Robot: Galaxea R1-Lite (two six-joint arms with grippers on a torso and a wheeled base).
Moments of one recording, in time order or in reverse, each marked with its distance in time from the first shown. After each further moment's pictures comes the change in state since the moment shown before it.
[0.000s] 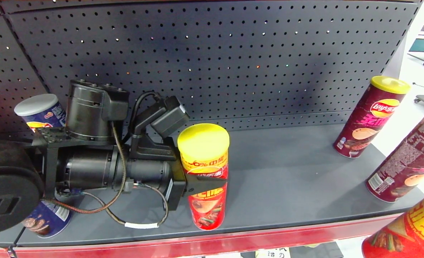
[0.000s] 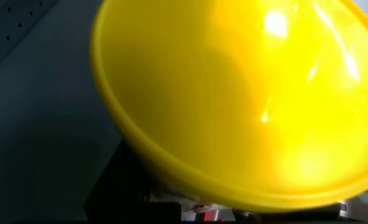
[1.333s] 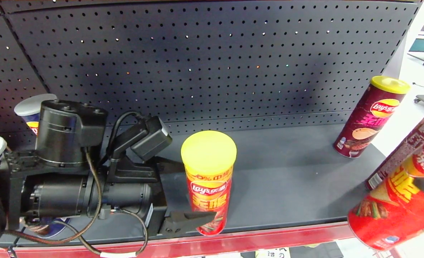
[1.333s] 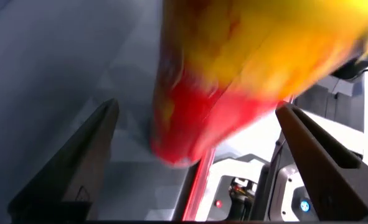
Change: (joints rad) left arm 0.005 -0.107 0.151 0.002 0.071 -0.009; right arm 0.151 0.218 -0.199 -0.010 -0.013 -0.054
